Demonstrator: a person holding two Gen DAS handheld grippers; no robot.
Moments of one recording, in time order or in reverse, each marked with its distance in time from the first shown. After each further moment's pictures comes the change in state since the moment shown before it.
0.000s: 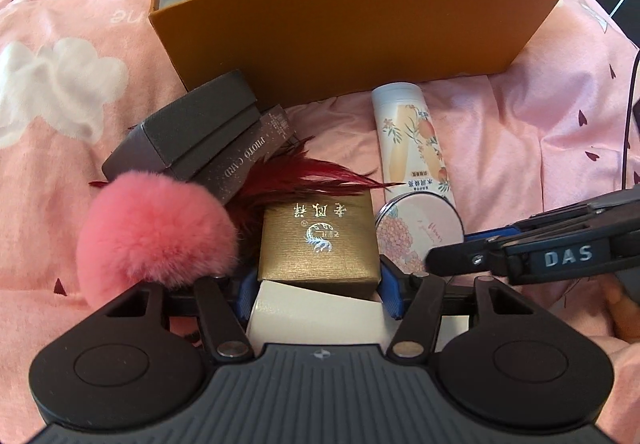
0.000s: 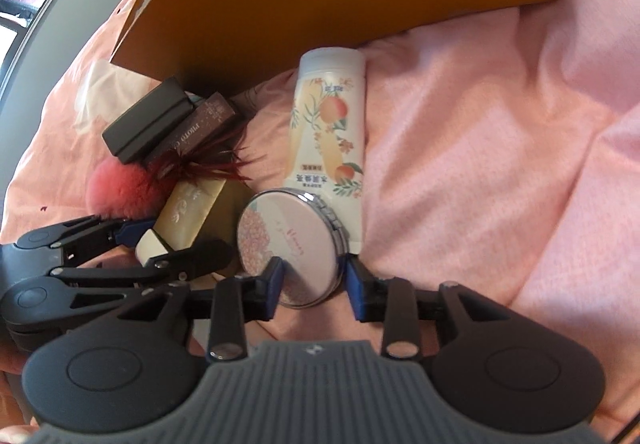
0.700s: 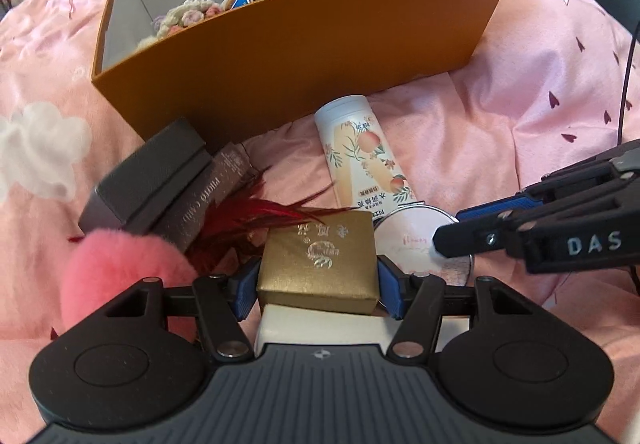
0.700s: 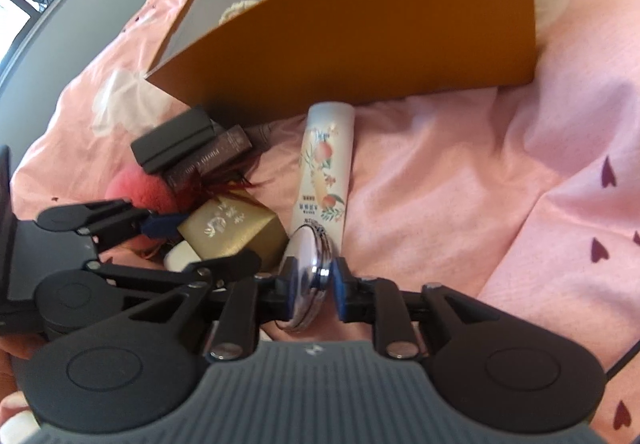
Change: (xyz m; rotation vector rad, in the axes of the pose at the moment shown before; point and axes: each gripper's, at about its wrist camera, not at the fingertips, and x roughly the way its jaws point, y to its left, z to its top) left arm -0.005 -0.032 0.006 0.144 -0.039 0.024; right arm -0.039 0.010 0.002 -0.113 -0.086 -0.066
